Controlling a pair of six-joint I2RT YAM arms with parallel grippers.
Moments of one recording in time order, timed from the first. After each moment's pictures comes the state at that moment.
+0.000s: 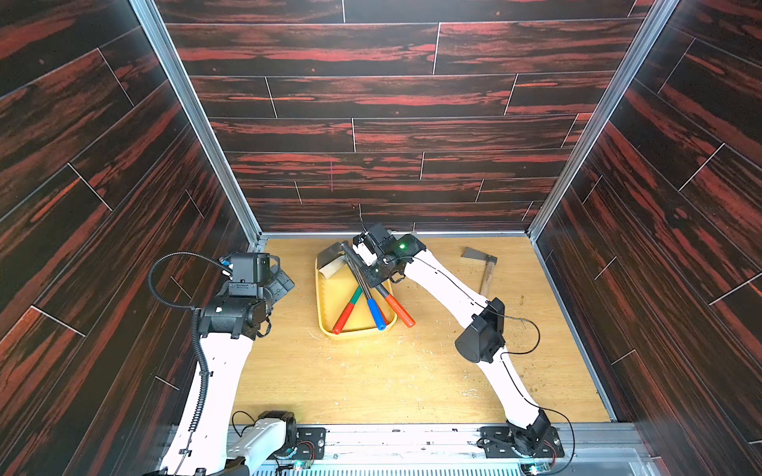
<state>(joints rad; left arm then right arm) -0.02 1.07 1.30 -1.00 -0.28 -0.70 0.82 2.40 2.56 -1.20 0.01 0.10</state>
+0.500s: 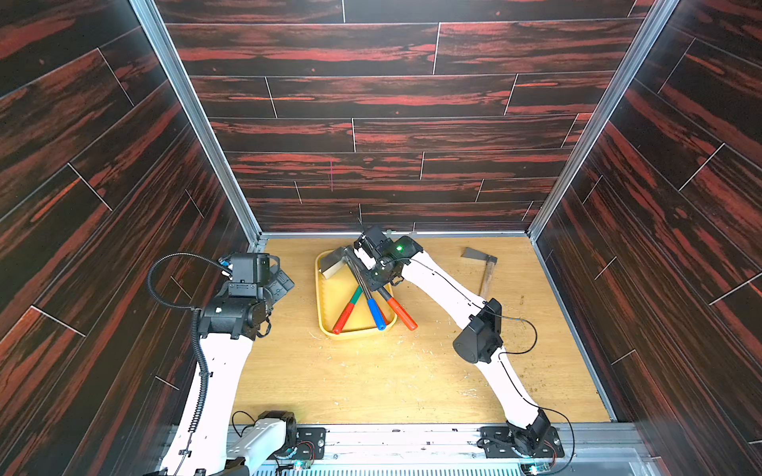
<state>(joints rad) -0.02 1.07 1.30 -1.00 -0.28 -0.71 0.83 2.42 2.56 -1.24 0.07 0.12</state>
